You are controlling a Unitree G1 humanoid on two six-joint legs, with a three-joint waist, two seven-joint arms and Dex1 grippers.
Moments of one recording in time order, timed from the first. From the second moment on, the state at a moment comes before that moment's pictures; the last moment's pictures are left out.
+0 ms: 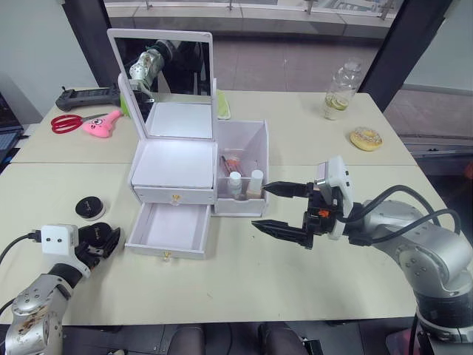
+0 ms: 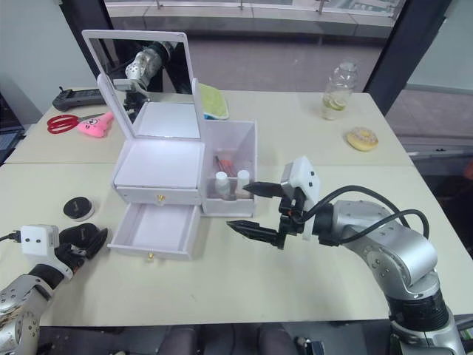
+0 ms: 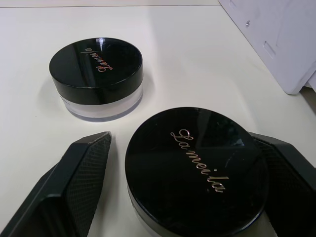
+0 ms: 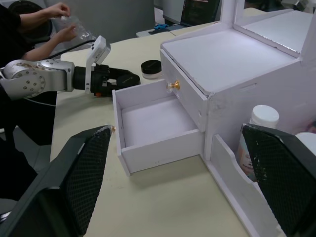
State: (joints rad) left arm 0.15 0.51 0.48 -0.03 -0.41 0.24 -0.52; right arm -0.38 -0.67 -0.01 -0.57 0.81 0.78 0.78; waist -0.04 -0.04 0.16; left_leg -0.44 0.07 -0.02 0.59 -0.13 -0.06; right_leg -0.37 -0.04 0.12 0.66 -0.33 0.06
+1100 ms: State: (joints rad) left arm 0.08 0.78 0.35 -0.27 -0.70 0.50 -0.89; right arm -0.28 -0.67 -0.02 -0.64 0.81 0.79 0.66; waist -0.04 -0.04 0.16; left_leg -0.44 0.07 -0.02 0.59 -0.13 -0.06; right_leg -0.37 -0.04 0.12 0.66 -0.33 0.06
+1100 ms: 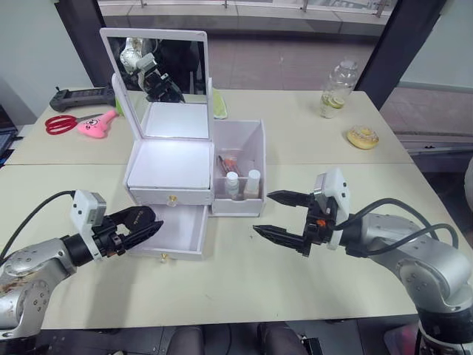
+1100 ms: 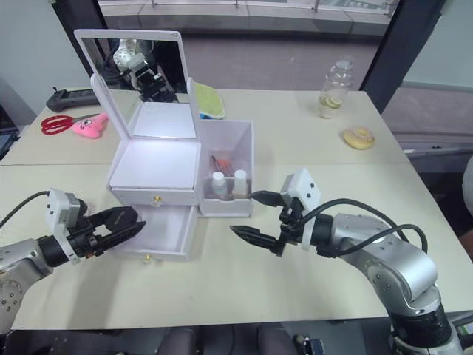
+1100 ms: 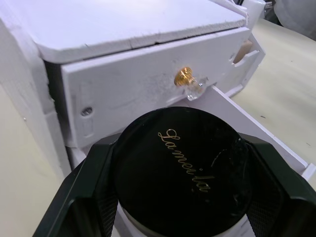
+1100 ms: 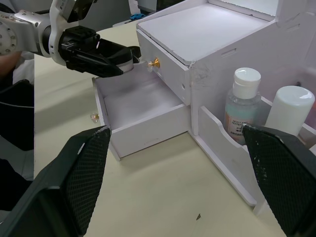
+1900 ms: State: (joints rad) left arm 0.08 0.76 0.35 -0.28 -0.67 0.51 -0.88; right arm -0.28 -0.69 -0.03 -0.65 0.84 0.80 0.63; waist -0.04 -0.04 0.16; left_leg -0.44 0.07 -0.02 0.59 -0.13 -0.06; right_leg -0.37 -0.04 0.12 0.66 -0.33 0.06
